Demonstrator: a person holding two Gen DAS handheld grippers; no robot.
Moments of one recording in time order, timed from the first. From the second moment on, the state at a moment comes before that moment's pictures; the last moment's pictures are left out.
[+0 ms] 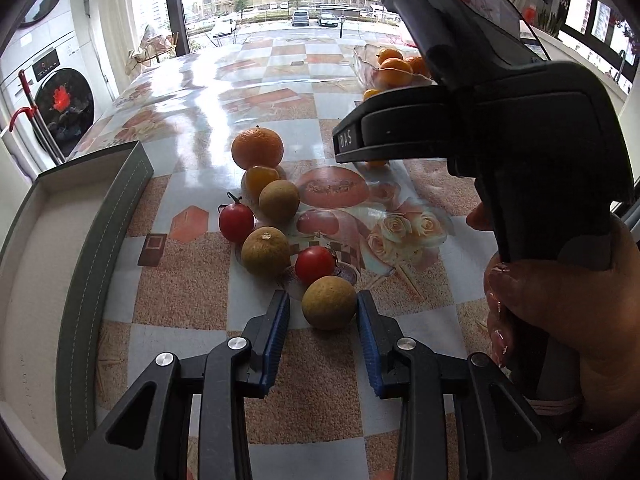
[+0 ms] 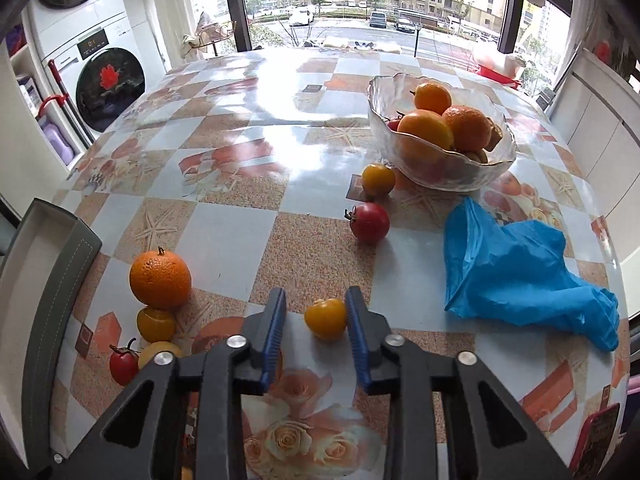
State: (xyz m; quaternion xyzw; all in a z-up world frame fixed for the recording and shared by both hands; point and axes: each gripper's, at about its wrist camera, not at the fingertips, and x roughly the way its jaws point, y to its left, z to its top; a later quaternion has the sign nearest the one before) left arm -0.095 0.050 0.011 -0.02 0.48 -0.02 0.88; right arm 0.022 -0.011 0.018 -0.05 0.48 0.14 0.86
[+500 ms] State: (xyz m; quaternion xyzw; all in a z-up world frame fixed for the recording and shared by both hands) left arm -0.125 0.072 0.024 -0.03 0.46 -0.04 0.88; right arm -0.044 -0.084 0.031 0.06 0.48 0.19 0.86
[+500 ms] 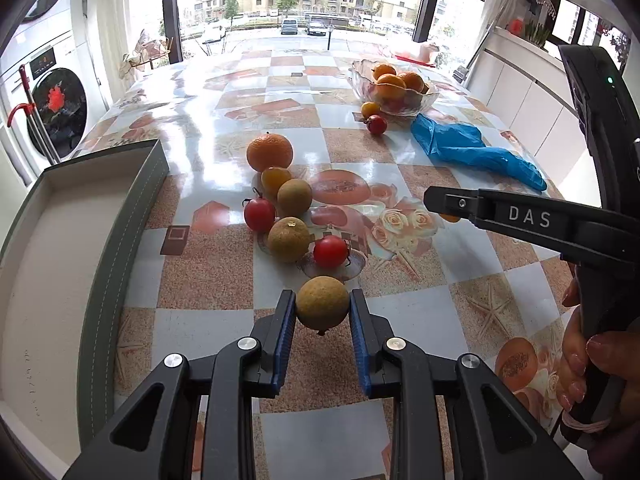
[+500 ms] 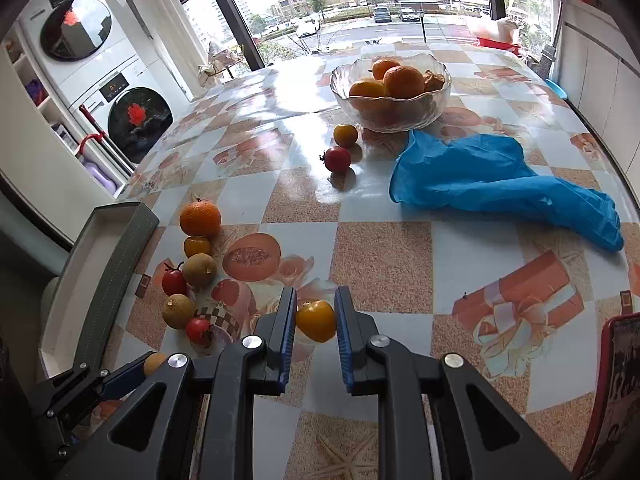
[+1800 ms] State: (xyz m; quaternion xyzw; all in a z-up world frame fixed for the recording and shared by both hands) left arm -0.166 0.244 0.053 -0.09 0.41 0.09 0.90; right arm -0.097 0.084 0.073 -0.03 0.48 0.32 0.82
